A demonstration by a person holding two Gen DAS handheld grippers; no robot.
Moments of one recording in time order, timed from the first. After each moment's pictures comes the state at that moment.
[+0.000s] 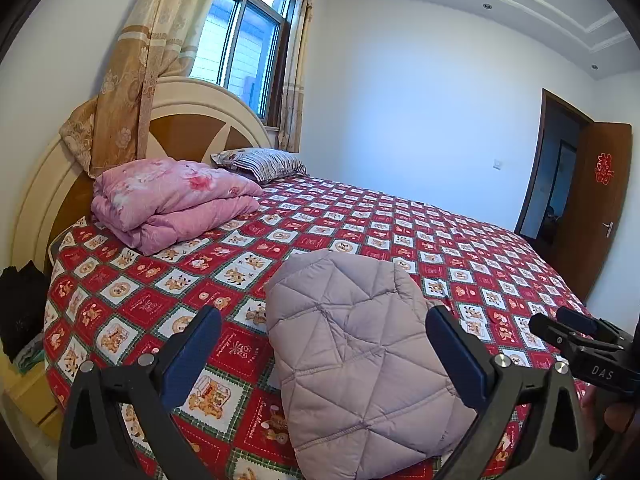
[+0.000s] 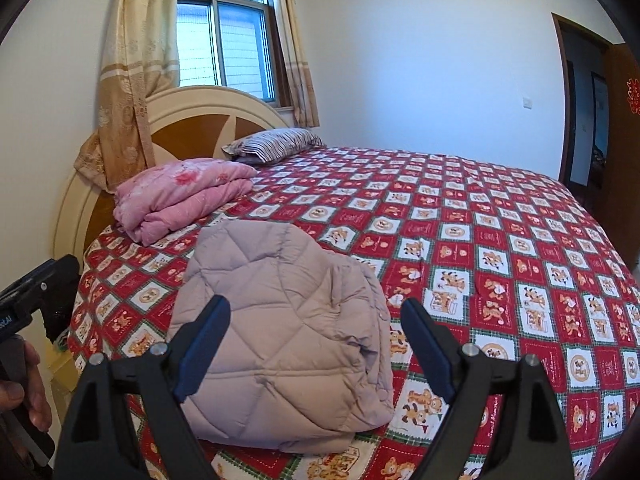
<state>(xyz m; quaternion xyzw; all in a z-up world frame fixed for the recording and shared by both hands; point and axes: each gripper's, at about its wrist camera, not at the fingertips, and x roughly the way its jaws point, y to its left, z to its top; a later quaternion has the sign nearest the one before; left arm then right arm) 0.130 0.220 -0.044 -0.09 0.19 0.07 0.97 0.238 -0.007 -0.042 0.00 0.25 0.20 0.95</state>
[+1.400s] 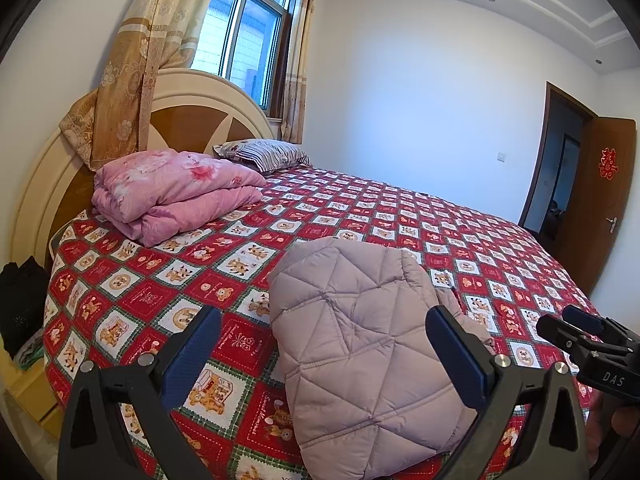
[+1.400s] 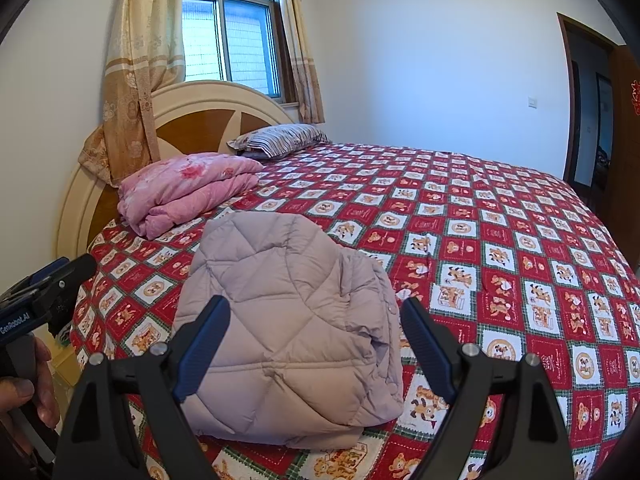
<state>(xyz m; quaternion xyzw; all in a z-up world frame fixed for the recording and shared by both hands) 0.134 0.223 -0.056 -0.09 0.20 0.07 0.97 0.233 0.001 -0.046 0.00 0.26 0.20 0.94</state>
